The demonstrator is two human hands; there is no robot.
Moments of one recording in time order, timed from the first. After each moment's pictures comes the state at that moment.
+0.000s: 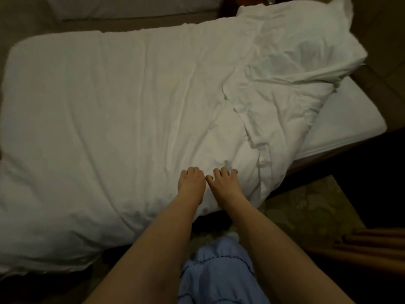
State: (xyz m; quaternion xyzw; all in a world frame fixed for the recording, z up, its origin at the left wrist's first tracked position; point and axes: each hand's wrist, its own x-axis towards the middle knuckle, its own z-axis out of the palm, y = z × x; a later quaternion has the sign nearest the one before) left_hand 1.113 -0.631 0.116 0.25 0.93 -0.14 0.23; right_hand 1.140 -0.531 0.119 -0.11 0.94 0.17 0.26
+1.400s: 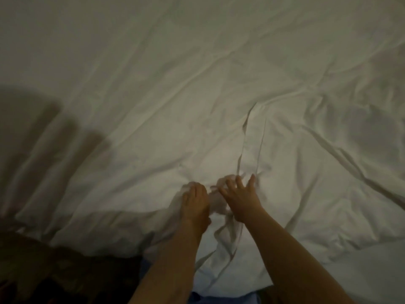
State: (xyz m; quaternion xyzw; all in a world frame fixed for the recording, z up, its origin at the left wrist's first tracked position) left_hand 0.877 -0.375 -0.083 -0.10 0.91 0.18 0.35; right_hand 0.796 -0.270 -0.060 -0.39 0.79 0.28 0.37
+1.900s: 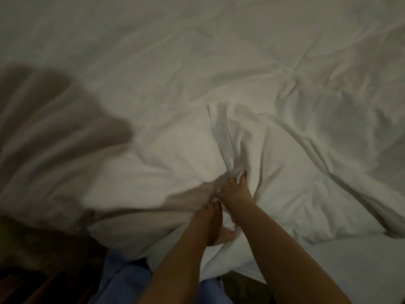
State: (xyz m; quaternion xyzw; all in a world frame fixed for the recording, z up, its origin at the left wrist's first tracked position) left_hand 0.857 -0.198 -0.093 -0.11 0.81 0.35 0.46; right_hand 0.761 -0.154 -0.081 -0.41 0.70 0.36 0.46
